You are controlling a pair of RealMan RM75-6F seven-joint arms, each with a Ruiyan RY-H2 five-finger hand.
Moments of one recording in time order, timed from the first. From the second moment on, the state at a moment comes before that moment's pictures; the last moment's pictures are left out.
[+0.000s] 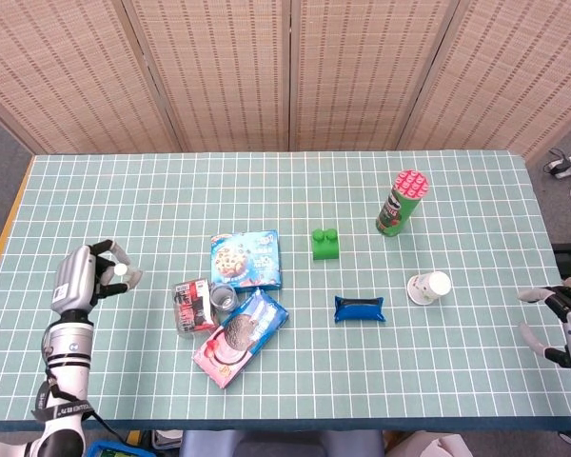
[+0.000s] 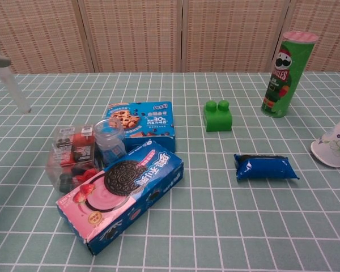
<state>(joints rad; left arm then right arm) -0.52 -1.25 -0.38 -2.15 0.68 1.48 0.36 0.03 -0.99 0.06 -1.62 -1.58 1.58 0.21</state>
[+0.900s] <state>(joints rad) -0.69 -1.25 -0.44 -2.36 0.57 1.37 0.35 0.03 -0.98 0.04 -1.62 -1.61 1.58 0.24</state>
